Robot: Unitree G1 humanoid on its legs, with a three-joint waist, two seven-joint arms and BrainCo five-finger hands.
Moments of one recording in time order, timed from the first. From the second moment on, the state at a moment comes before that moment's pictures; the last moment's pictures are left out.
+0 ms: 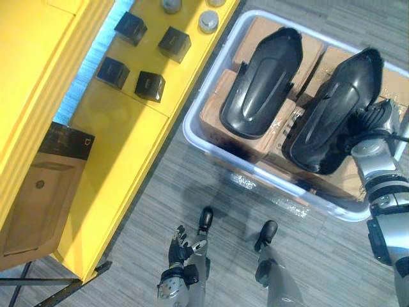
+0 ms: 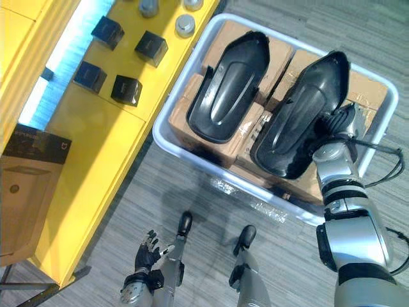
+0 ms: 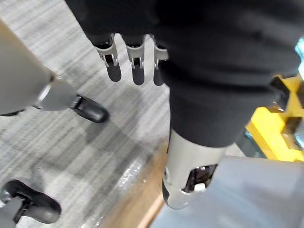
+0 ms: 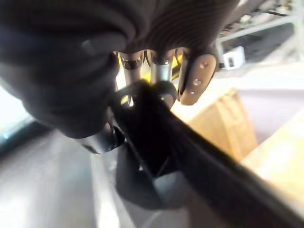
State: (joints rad) left arm -0.03 -0.03 -0.17 0.41 -0.29 -0.13 0.28; right arm -1.17 -0.72 0.11 1.06 -0.04 0.11 -0.50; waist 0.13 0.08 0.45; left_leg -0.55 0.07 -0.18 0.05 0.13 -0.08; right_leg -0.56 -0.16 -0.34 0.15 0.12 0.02
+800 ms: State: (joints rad) left arm -0.11 0.10 -0.22 0.16 -0.36 -0.17 0.27; right arm -1.14 -0.66 0.08 0.71 -0.37 0.09 -0.58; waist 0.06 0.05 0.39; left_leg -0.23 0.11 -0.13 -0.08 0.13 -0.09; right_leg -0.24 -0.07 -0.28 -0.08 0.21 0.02
